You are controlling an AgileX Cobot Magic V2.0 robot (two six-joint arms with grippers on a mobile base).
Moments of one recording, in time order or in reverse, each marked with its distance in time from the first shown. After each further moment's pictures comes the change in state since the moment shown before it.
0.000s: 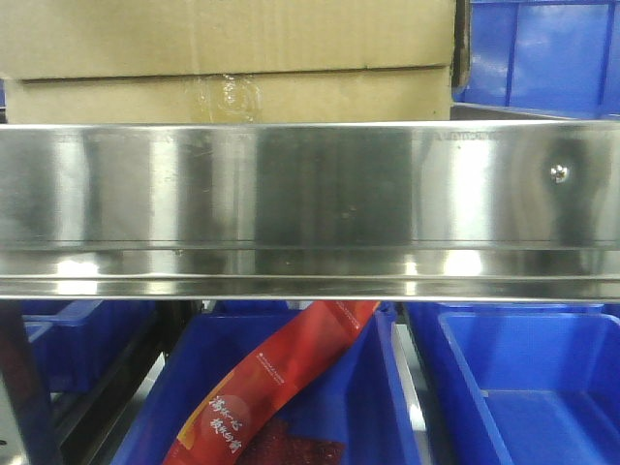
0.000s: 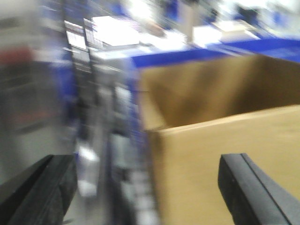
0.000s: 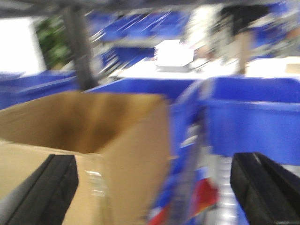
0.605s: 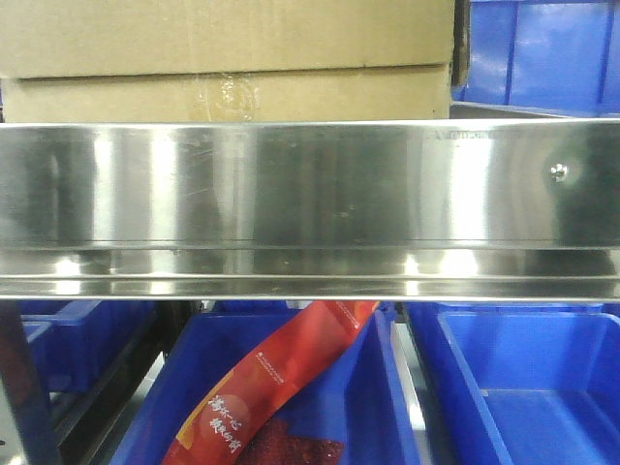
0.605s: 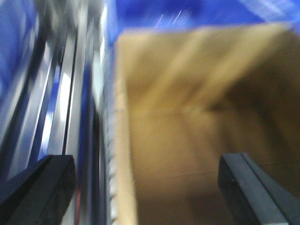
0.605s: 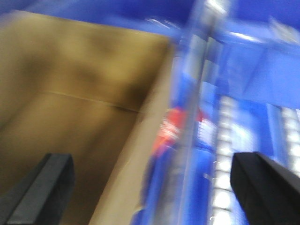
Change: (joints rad) left arm 0.081 0.792 -0.986 -0.047 0.615 -0.119; right arm 0.145 0.889 -1.130 -0.301 0.779 0.187
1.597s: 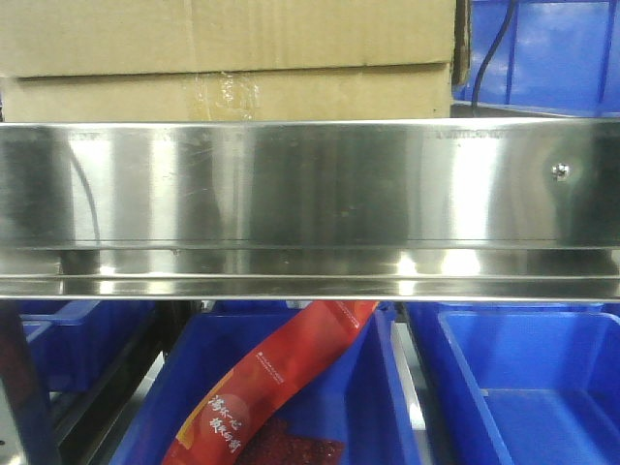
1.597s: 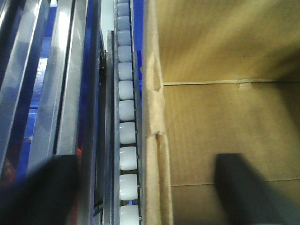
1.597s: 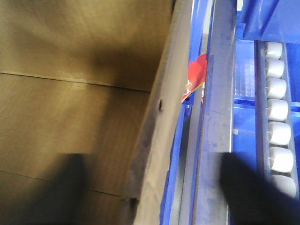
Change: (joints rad) left arm 0.051 0.328 -0.169 -0.022 0.070 -0.004; right arm -0.116 0.393 -0.186 0.194 0.023 0.015
